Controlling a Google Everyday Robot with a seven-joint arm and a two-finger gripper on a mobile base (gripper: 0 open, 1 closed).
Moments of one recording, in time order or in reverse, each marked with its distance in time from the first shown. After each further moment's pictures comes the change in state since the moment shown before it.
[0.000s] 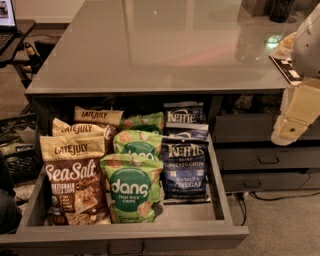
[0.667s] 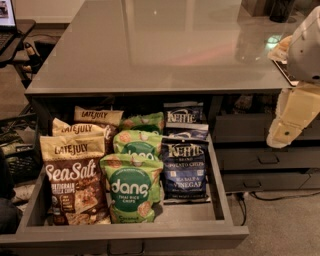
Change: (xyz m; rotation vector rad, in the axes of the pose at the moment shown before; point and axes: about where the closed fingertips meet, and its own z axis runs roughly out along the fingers) arm -0.004 0.002 0.006 0.020 -0.005 -0.011
